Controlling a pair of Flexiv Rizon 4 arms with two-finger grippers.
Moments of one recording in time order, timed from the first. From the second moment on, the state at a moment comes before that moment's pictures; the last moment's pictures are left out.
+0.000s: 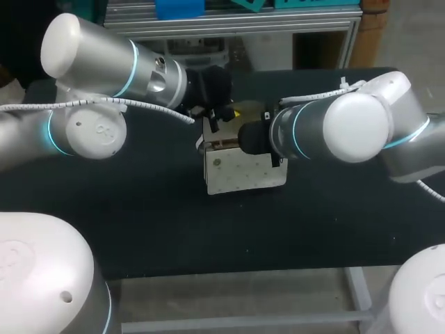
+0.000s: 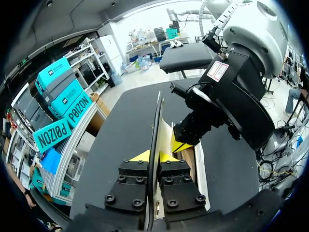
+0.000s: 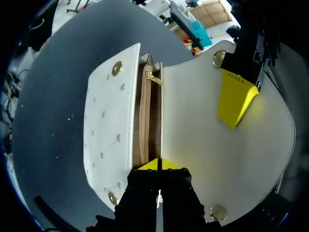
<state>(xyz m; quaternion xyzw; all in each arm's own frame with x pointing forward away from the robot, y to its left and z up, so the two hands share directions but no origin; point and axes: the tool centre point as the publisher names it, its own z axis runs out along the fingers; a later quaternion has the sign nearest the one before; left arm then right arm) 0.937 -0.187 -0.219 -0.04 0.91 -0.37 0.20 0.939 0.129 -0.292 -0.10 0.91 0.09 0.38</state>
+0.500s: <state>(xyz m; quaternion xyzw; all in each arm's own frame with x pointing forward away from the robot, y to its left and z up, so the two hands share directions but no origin) 0.938 -0.185 -0.225 -0.05 0.90 -0.38 0.21 0.929 0.131 -0.302 -0.10 0.92 0.10 0.37</state>
